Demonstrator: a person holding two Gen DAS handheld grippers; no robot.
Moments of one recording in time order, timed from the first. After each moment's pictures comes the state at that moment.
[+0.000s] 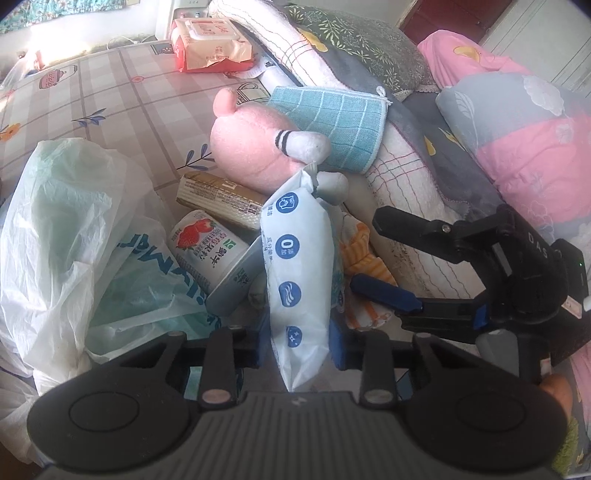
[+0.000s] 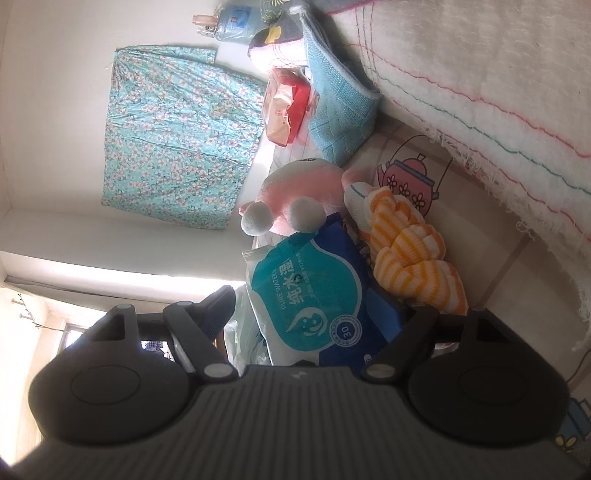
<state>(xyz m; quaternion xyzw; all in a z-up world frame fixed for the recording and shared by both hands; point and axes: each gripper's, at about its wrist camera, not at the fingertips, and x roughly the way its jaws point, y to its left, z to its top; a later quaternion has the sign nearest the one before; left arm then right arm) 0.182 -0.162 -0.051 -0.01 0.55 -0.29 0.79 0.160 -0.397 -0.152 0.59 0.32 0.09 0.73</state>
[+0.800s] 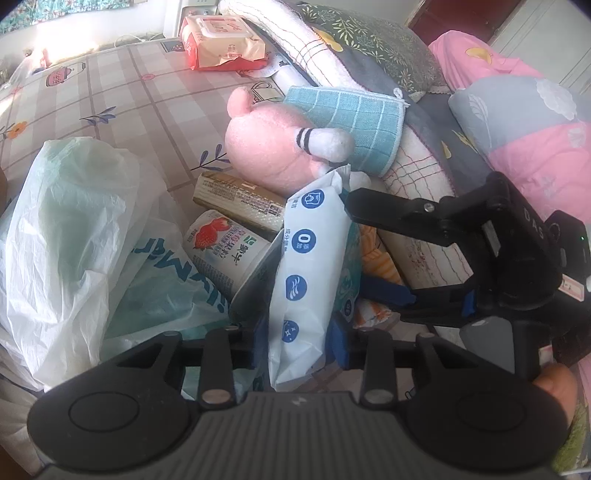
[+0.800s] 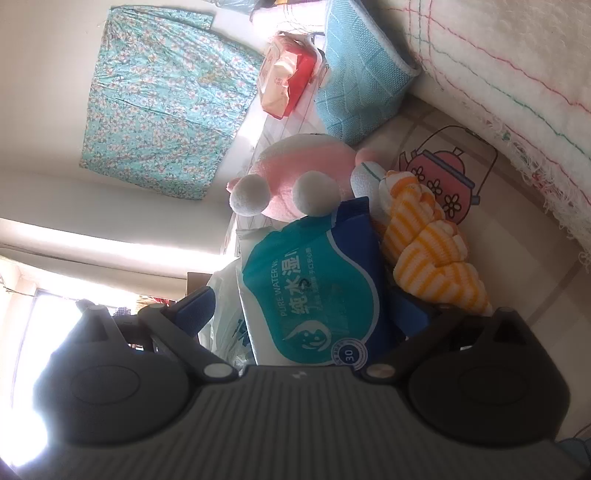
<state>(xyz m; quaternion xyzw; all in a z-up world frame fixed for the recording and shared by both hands) 0.192 -0.163 -0.058 0.00 0.55 -0.28 0.79 0.180 -0.383 -0.137 0.56 0.36 0.10 0.74</state>
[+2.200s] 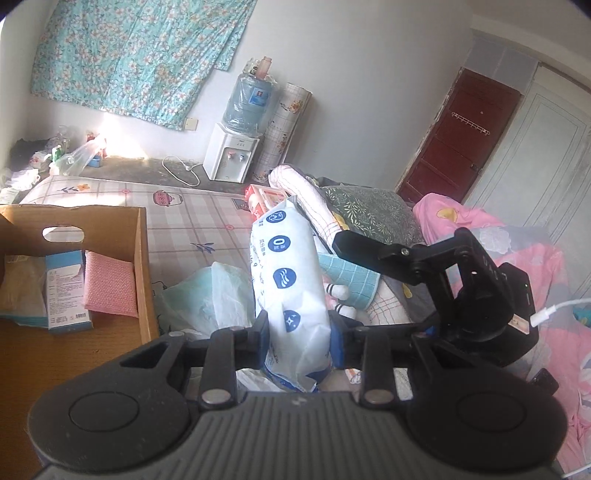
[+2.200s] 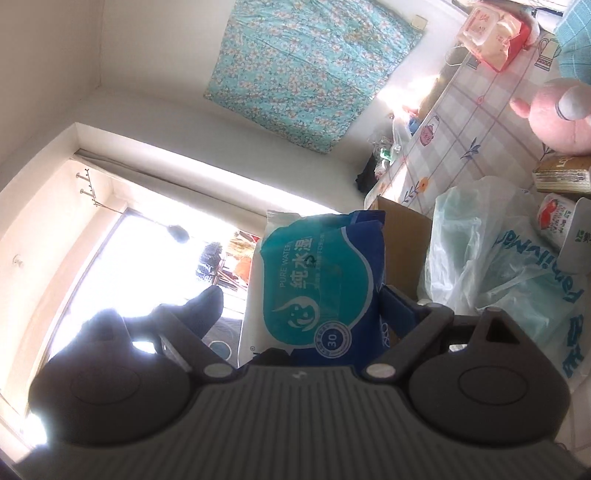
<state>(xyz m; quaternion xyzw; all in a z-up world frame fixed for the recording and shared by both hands) 0.070 0.013 0.088 -0.12 0.34 -0.23 0.90 0.140 -0.229 0.022 0.49 0.30 0.31 0.76</state>
